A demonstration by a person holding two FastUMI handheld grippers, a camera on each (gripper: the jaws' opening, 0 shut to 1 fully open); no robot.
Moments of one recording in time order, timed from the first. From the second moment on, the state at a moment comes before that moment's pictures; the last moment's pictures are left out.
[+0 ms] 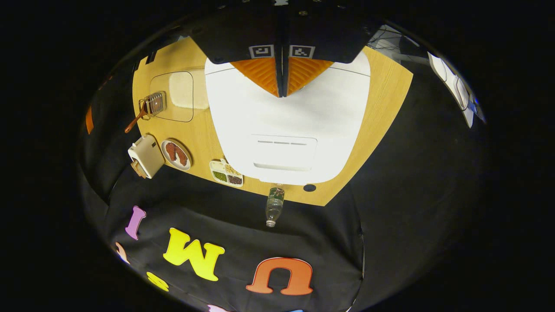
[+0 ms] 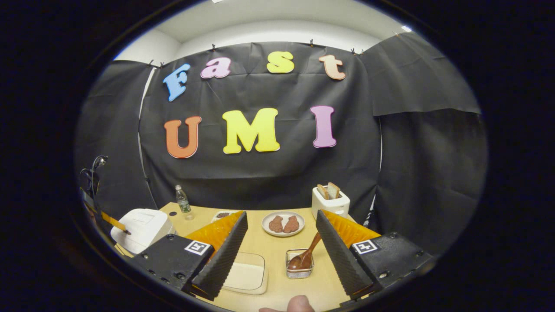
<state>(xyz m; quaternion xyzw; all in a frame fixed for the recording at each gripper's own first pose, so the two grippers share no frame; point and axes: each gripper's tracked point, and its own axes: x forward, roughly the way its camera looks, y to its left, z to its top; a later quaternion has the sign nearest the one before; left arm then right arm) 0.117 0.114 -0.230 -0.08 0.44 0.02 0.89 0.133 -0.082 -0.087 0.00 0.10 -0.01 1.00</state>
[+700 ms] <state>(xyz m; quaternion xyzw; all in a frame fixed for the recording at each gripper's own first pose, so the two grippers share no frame) 0.121 0.122 -0.200 -0.09 0.35 0.03 0.93 0.130 -0.066 -0.090 0.00 0.10 0.00 0.99</state>
